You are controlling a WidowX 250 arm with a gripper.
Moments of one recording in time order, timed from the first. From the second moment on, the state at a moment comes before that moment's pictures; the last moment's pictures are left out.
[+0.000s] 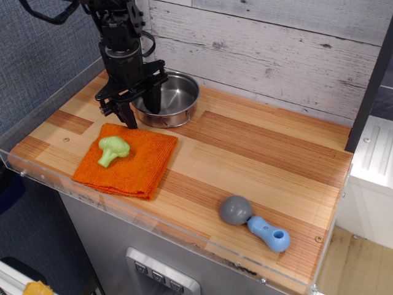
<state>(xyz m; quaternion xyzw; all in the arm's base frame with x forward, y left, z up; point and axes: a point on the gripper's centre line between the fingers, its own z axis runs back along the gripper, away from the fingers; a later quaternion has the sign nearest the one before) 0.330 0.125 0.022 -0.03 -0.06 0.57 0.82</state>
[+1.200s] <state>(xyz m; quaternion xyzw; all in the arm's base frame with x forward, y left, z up) 0.341 0.124 0.099 -0.05 -0.10 0.53 0.84</state>
